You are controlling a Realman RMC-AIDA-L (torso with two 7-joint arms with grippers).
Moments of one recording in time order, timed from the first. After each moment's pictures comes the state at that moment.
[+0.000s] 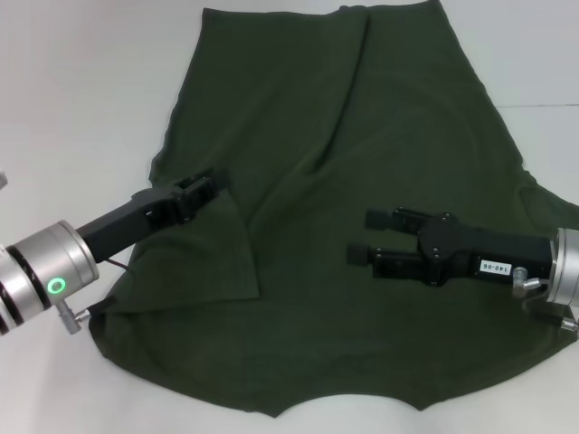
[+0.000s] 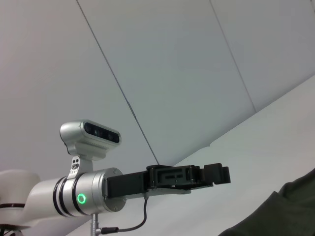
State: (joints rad) left arm -0.57 -2.16 0.52 0.43 1.76 1.30 -1.50; right arm 0.56 2.09 -0.67 -0.49 -1.87 -1.57 1.44
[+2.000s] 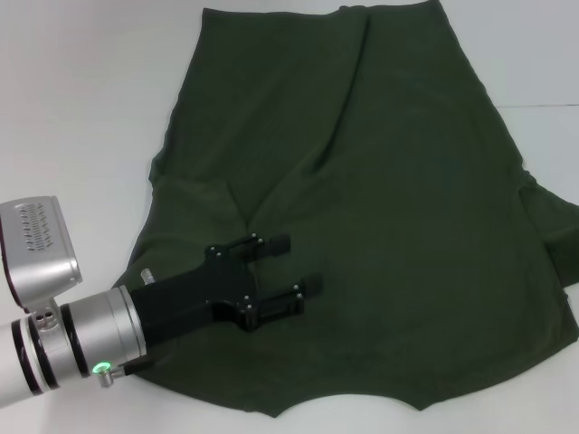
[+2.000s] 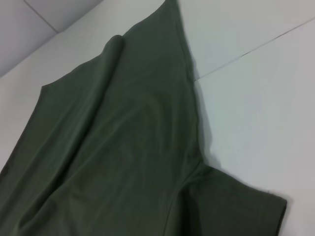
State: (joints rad) left arm -0.54 -2.17 0.73 0.33 1.74 1.46 -1.02; right arm 0.41 1.88 -0.53 -0.68 -2.14 -1.22 2.21
